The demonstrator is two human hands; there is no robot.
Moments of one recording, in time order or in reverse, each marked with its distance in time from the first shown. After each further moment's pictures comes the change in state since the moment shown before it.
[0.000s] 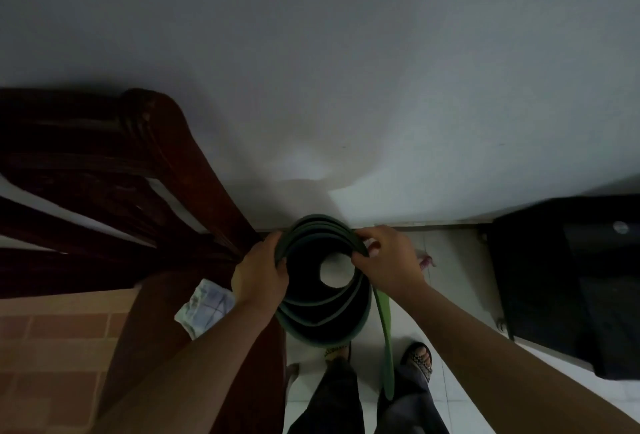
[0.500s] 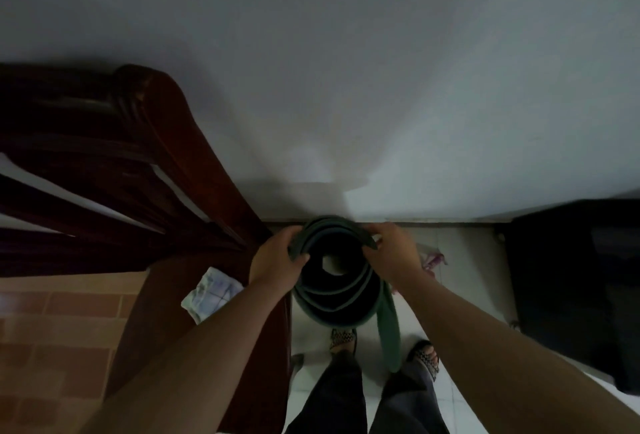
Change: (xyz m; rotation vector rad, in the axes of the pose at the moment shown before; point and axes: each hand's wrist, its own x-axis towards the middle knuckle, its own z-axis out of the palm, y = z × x) left_hand 0.022 -0.006 0.019 -0.101 -0.221 -0.054; right_hand 0.036 0.027 0.032 -0.112 -0.094 0.074
